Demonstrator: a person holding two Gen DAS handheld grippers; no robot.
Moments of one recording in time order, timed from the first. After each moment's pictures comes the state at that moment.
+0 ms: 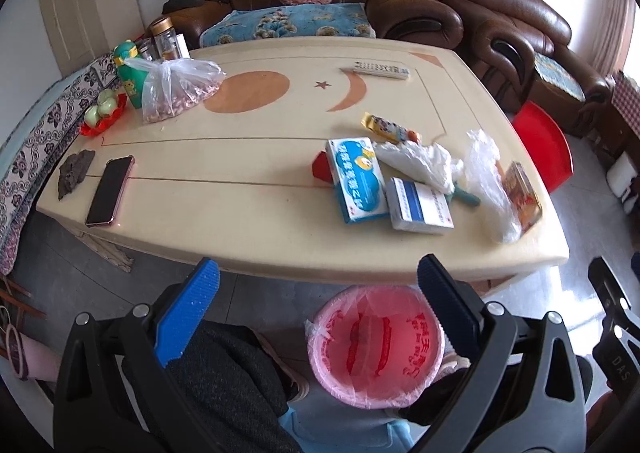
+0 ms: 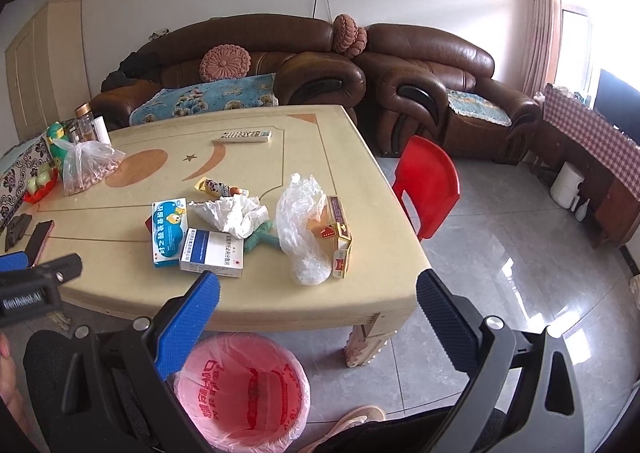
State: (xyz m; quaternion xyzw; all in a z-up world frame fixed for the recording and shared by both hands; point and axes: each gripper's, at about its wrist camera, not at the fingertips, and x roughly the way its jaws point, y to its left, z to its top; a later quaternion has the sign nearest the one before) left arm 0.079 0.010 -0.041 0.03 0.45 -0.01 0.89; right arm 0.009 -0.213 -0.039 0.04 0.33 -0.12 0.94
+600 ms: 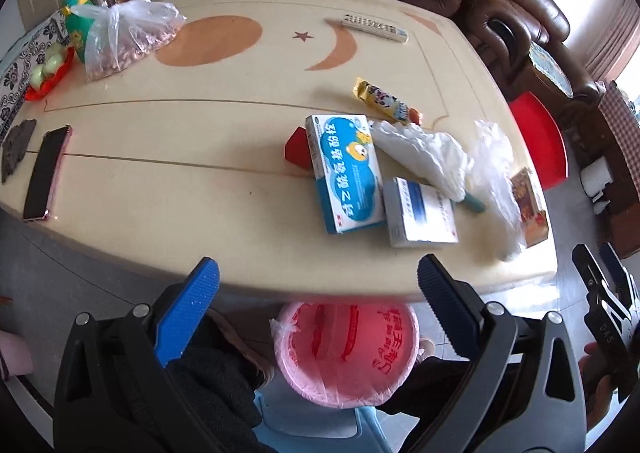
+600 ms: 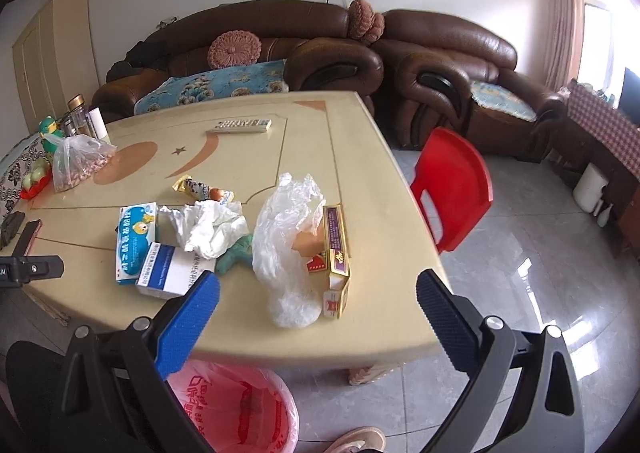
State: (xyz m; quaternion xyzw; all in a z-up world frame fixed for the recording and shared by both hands) left arm 0.164 0.021 -0.093 -0.03 0.54 -0.07 0.84; right arm 0.096 -0.264 -0.085 0.05 0.36 -0.08 0.93
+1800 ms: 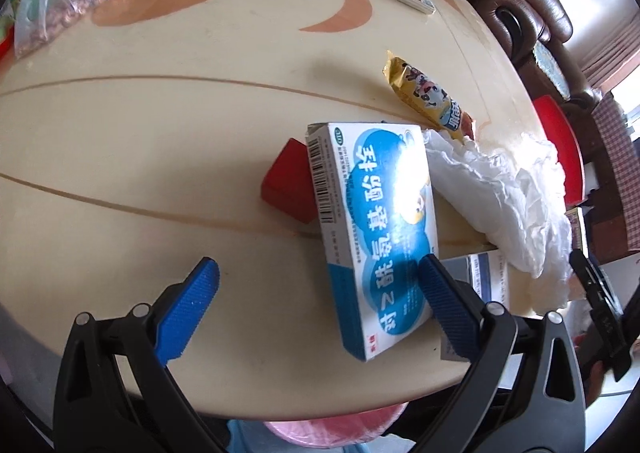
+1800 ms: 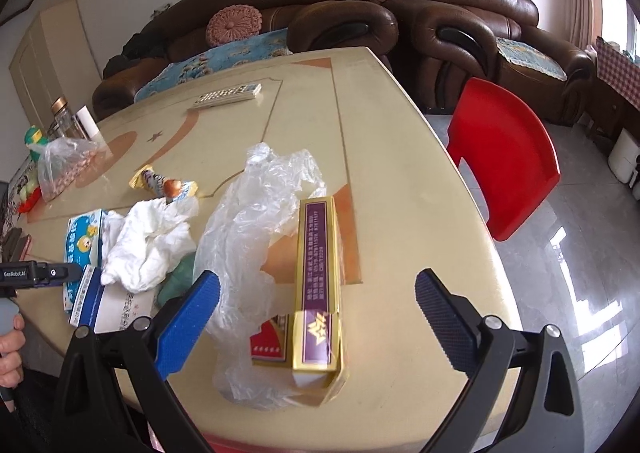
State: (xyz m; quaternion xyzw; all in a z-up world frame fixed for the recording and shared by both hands) left arm 0.273 0.025 -0.185 -0.08 0.58 -0.12 0.80; right arm 0.188 -0.308 -0.160 0.10 0.39 -0.04 0.91
